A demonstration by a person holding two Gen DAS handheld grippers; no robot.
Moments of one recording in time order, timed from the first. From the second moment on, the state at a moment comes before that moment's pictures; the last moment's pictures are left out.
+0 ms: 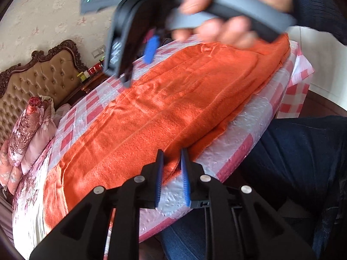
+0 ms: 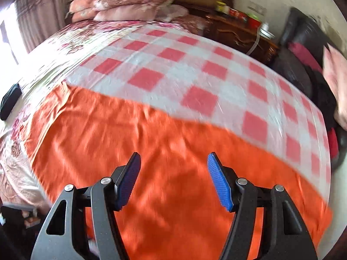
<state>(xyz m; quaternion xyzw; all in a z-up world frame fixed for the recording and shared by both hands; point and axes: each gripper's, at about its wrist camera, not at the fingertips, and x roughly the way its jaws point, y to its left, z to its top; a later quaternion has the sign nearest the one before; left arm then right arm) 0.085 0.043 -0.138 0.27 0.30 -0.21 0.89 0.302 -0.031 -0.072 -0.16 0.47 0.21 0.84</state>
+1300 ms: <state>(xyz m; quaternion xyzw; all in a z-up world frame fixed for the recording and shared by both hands) 0.053 0.381 -0.131 -0.41 0.34 0.12 0.84 0.174 -0.114 -0.114 -0.18 0.46 0.11 0.86</state>
